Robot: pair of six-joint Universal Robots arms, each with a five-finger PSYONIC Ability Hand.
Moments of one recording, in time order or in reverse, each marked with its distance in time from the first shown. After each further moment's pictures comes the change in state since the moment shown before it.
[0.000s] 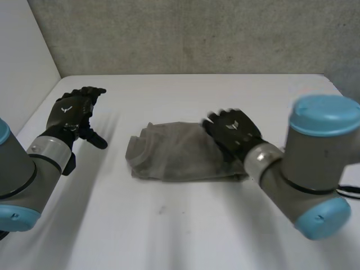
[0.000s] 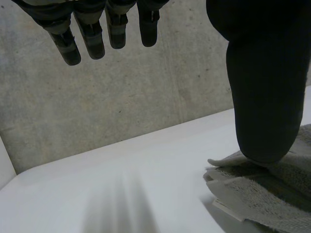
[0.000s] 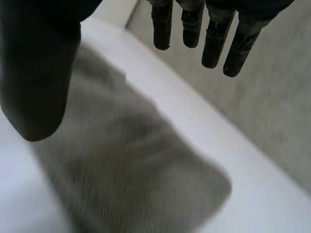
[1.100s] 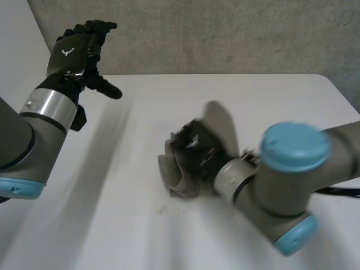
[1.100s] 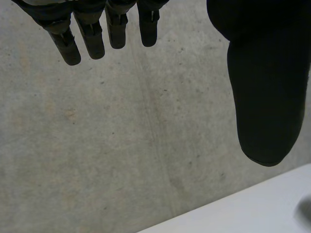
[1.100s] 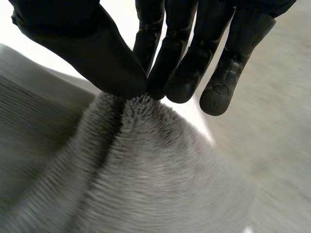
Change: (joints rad) left arm -0.132 0.082 0.223 -0.025 -0.038 -0.082; right arm 0.146 0.082 0.024 -0.178 -0.135 -0.376; left_hand 0.000 0.000 0.000 0.000 0.000; right_hand 1.056 1.084 1.077 1.069 1.099
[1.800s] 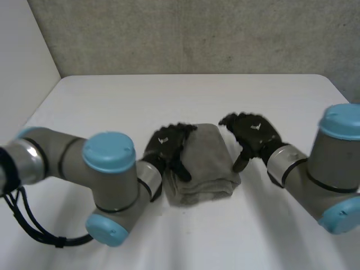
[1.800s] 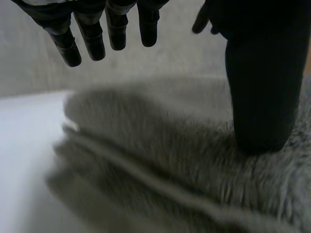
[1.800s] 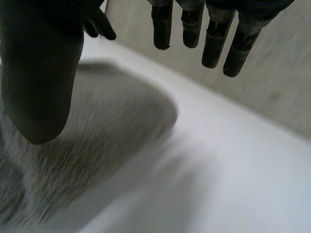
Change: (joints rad) left arm -0.323 -0.514 0.165 -0.128 -0.074 -0.069; right arm -0.308 -0.040 0.070 0.072 -0.007 0.568; left_hand 0.004 0.019 0.019 0.018 0.000; right_hand -1.068 -1.091 -1.087 -1.073 -1.110
